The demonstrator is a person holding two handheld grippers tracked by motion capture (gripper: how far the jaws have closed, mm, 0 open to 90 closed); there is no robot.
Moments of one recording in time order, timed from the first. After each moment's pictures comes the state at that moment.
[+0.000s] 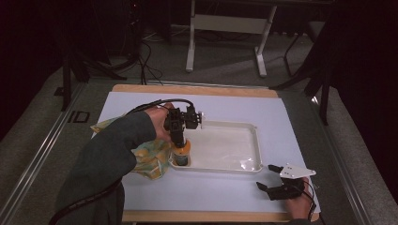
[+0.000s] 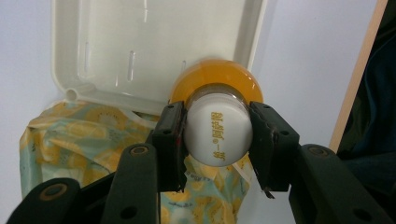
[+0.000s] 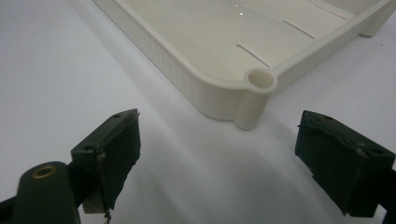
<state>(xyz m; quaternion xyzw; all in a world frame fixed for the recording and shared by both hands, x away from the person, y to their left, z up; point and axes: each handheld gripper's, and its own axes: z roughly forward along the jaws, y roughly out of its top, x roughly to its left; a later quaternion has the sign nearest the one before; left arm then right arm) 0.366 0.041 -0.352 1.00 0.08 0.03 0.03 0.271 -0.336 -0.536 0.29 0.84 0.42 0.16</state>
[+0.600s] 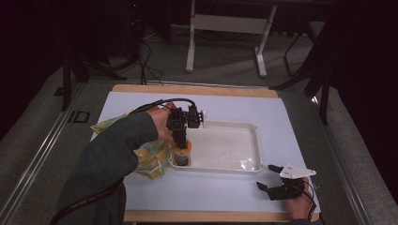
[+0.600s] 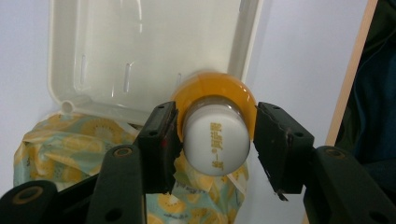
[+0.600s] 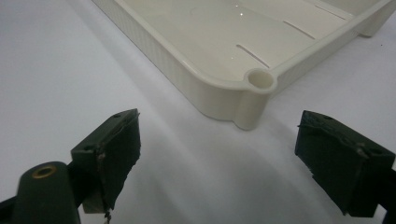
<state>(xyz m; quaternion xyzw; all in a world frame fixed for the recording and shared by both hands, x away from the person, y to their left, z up) 0.367 0.037 -0.351 1.00 0.08 0.02 0.05 0.271 -0.336 -0.536 0.29 0.84 0.42 0.16</state>
